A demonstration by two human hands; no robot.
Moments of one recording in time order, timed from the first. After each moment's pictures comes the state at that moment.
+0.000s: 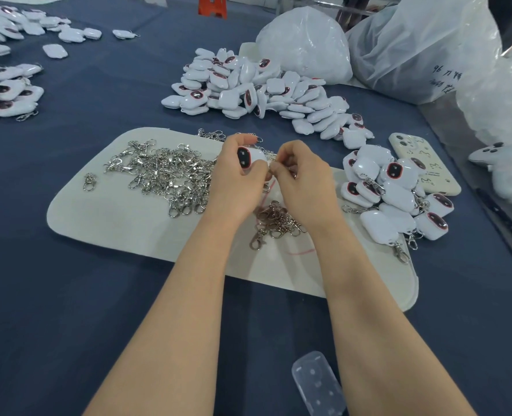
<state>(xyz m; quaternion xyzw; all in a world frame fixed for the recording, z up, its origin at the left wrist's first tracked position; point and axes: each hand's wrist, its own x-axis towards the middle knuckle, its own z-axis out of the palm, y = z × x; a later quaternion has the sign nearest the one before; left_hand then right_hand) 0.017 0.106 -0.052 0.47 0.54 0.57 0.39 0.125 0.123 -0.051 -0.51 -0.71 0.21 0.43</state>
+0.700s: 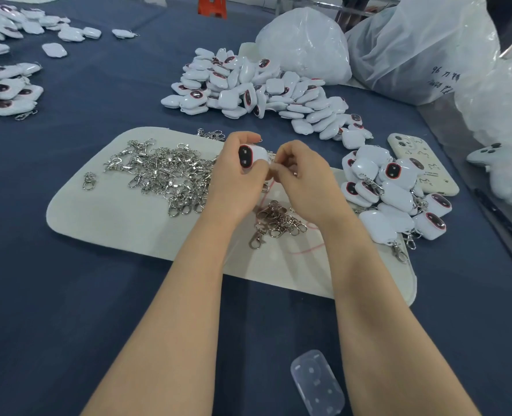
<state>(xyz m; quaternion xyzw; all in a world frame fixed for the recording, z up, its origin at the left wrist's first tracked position) 0.016 0.103 -0.048 0.50 0.55 0.57 0.36 0.131 0.124 -0.041 -0.50 -0.73 0.27 0.37</state>
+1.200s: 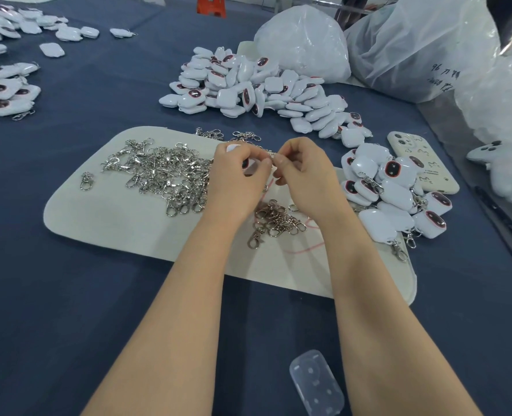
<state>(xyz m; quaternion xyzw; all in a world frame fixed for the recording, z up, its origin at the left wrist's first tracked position) 0.015 0.108 -0.055 0.57 0.59 0.51 0.25 0.128 0.125 -0.040 -0.52 -0.66 0.33 0.42</state>
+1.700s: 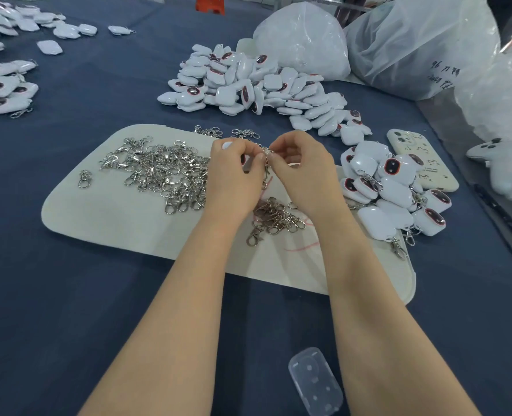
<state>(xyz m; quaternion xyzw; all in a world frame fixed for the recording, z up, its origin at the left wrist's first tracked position) 0.016 0.111 -0.055 0.56 0.62 0.50 0.21 0.125 0.124 -0.041 -0.53 -0.68 0.25 0.44</state>
